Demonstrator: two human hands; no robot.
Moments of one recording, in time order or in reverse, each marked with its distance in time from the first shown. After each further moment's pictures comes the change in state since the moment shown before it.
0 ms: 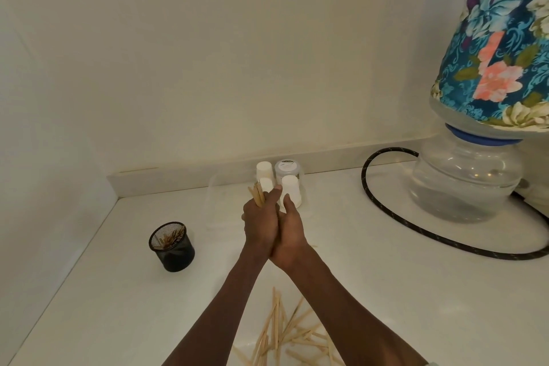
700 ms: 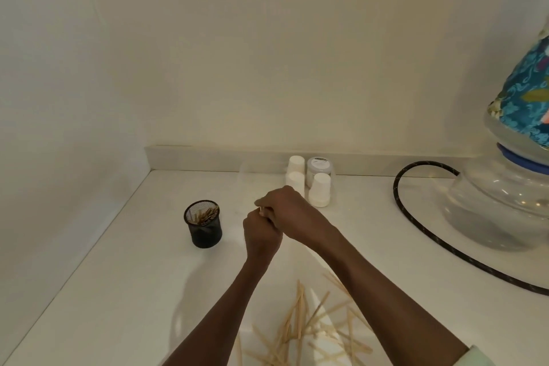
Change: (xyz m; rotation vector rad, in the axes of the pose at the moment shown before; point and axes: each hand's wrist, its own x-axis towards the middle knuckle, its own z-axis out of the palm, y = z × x) left_hand 0.017 -0.058 -0.083 0.537 0.205 0.442; right_hand 0.005 0.021 0.055 -2.311 -0.316 -0.567
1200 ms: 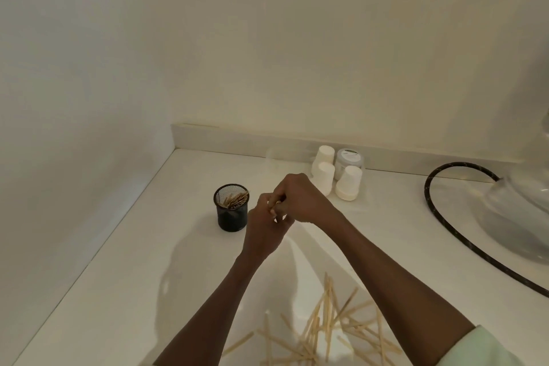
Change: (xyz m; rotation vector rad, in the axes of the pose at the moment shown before) left_hand 0.015 -0.062 -0.047 -0.126 -0.196 -0.072; right_hand 0.049 -0.034 0.026 0.108 -0.122 0.141
